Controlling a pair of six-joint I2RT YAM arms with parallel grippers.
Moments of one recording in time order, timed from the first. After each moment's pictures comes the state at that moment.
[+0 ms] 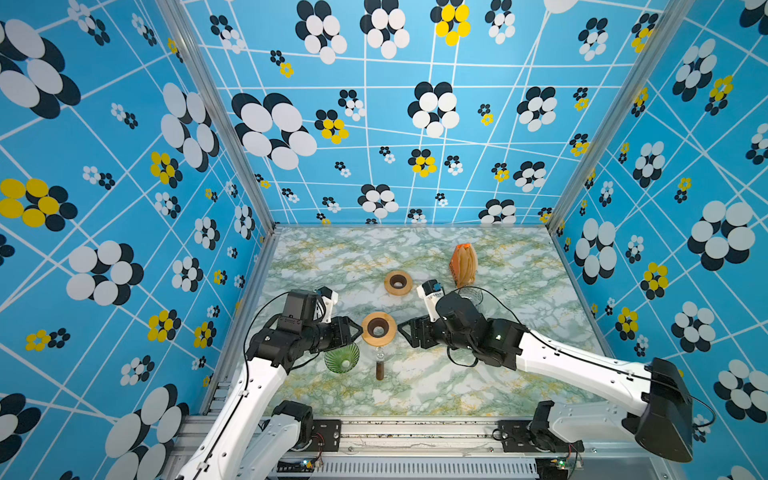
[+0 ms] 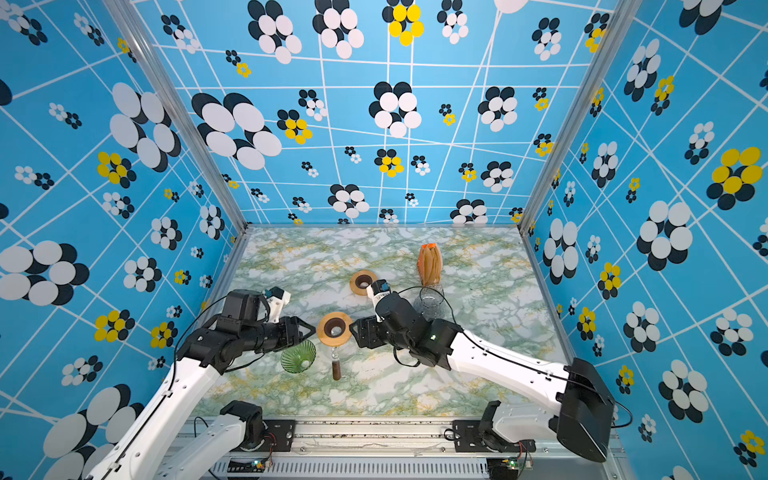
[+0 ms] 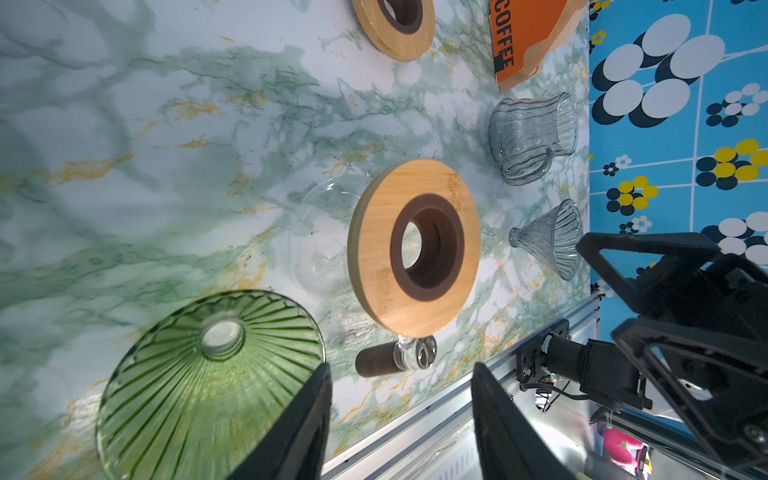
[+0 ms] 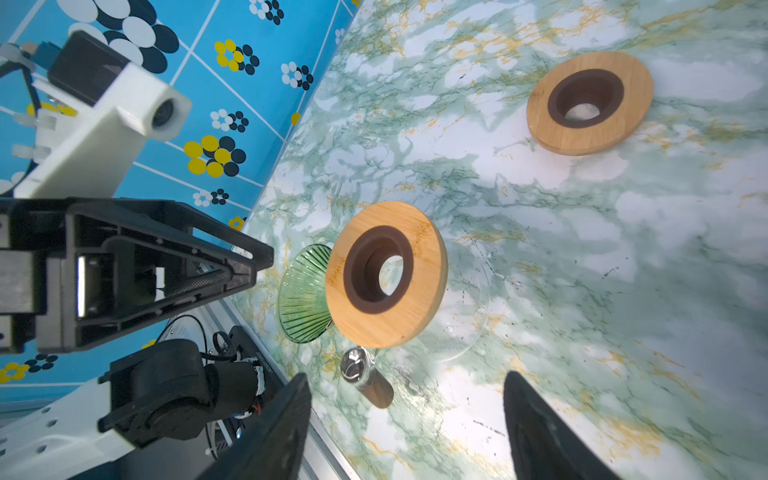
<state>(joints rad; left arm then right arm) -0.25 0.81 0.79 -0.88 0.47 -0.52 1.01 1.23 0.93 -0.31 0.04 0.62</state>
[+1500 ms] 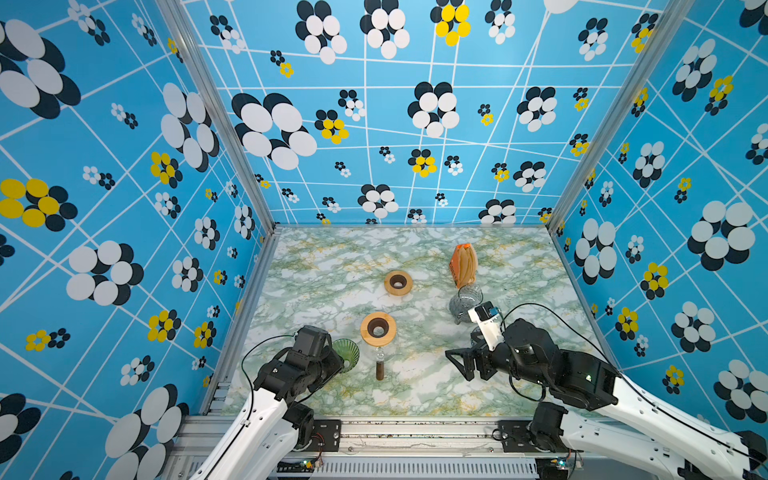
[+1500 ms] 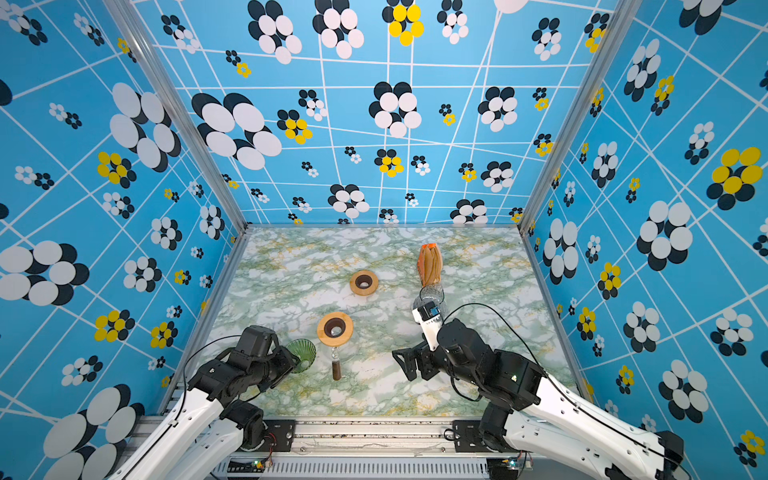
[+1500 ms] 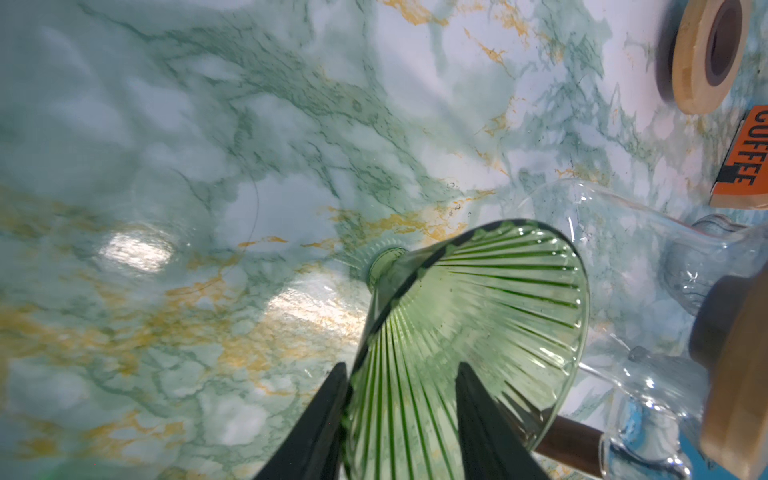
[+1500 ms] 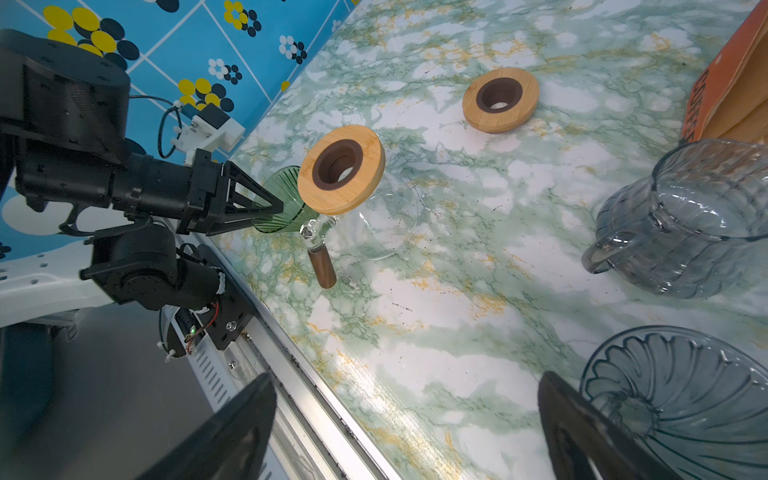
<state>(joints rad) -0.35 0.63 0.45 -0.87 0.12 -1.02 1.00 0.72 0.77 -0.67 0.10 0.44</state>
